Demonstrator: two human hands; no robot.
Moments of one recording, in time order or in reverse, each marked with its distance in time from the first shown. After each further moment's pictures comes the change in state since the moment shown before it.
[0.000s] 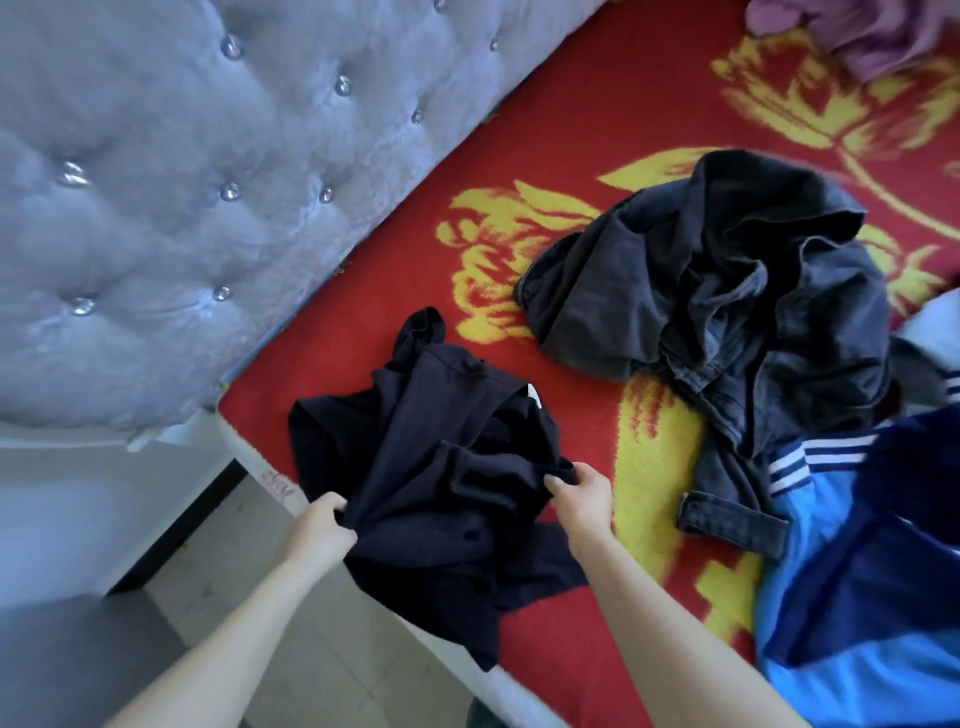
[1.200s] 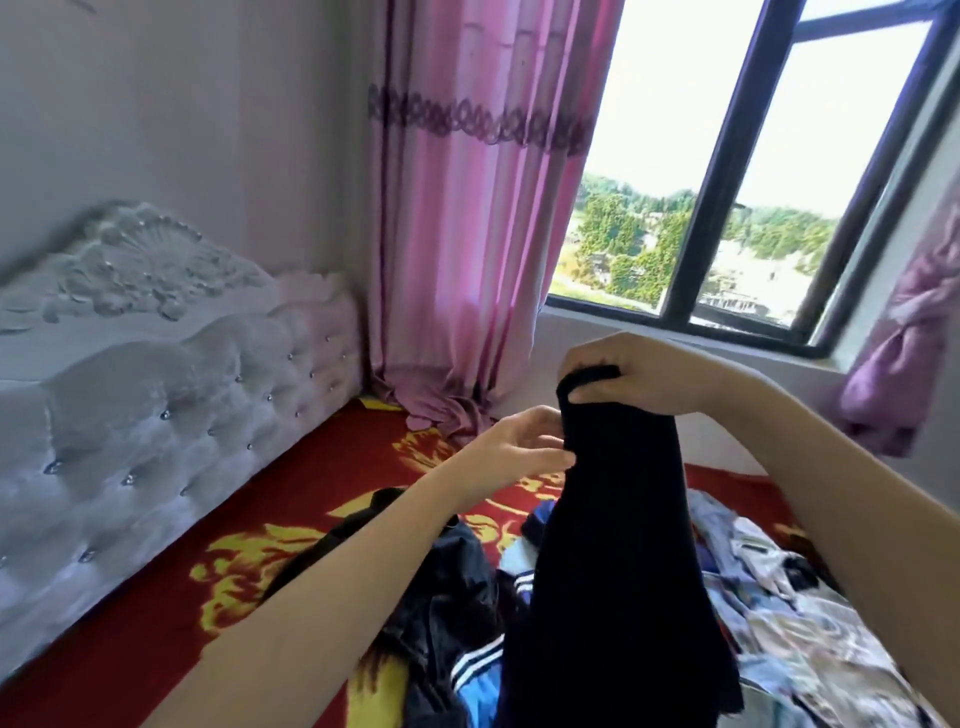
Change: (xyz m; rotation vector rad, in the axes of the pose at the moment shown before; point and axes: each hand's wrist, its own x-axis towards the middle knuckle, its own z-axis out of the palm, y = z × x) left_hand -0.481 0.346 -0.082 -0.437 -0.810 1.607; right_hand -0.424 -0.279 -0.446 -1.048 0.147 -1.159
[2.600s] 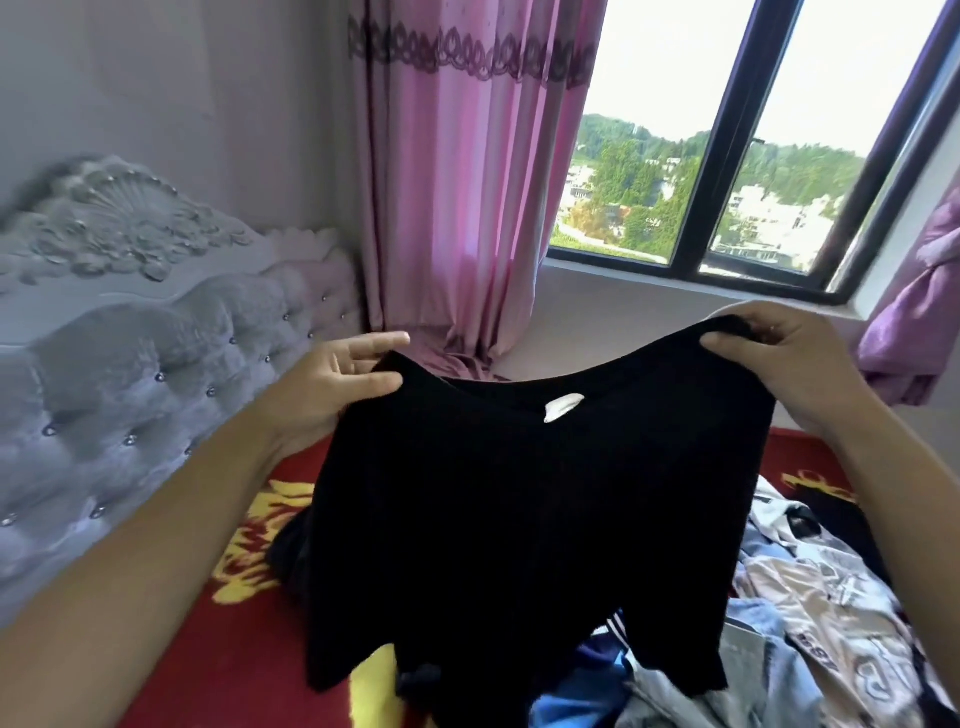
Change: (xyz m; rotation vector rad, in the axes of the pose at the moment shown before) left_hand -0.058 0.004 -0.077 -0.028 0.304 -0.028; right_hand -0.086 0.099 0.021 0.608 0.715 0.247
